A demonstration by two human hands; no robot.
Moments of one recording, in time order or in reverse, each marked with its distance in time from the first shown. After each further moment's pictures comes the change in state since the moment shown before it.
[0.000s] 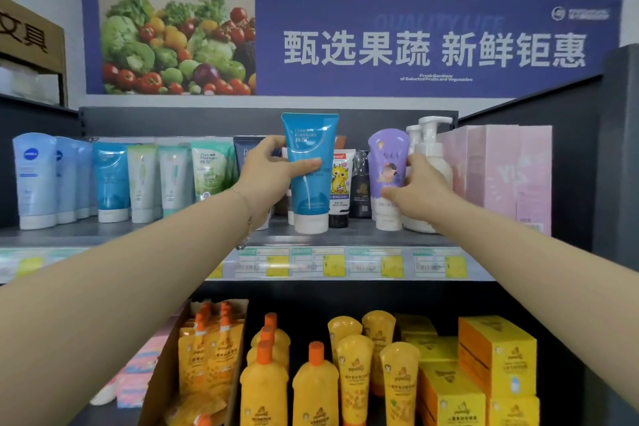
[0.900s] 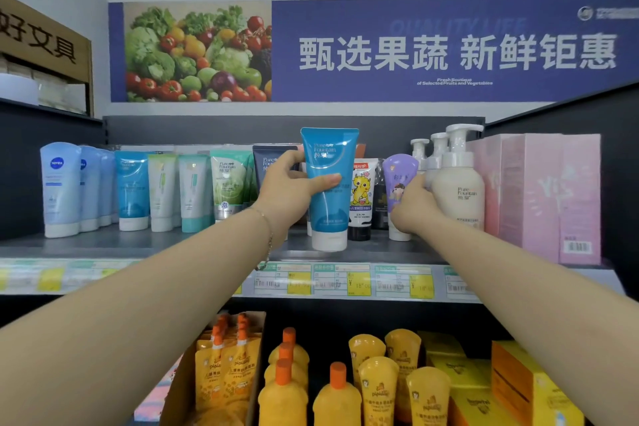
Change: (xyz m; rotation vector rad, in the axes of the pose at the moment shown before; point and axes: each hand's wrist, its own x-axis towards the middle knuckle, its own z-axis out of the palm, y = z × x) left_hand 0.008 -0.012 -0.005 -0.022 -0.019 -0.002; right_hand 0.064 0.019 0.059 -0.305 -0.031 0.160
